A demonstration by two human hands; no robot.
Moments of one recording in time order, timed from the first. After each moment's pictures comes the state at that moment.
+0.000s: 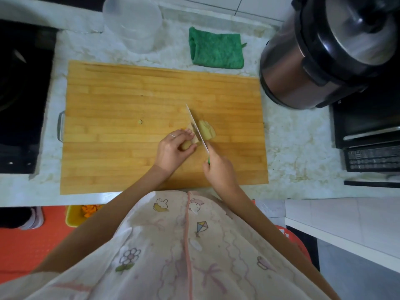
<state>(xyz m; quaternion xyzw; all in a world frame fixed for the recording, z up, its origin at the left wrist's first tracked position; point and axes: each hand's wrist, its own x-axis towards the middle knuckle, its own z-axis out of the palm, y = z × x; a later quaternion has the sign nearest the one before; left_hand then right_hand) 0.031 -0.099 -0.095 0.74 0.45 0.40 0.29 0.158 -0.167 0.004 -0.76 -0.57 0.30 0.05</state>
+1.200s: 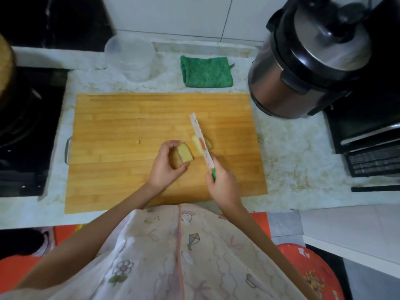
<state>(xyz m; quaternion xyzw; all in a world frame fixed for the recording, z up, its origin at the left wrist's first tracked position) 0.022 -0.101 -0.078 0.71 0.45 0.36 0.41 0.175 -0.188 0.011 -0.78 -0.53 0.28 0.16</state>
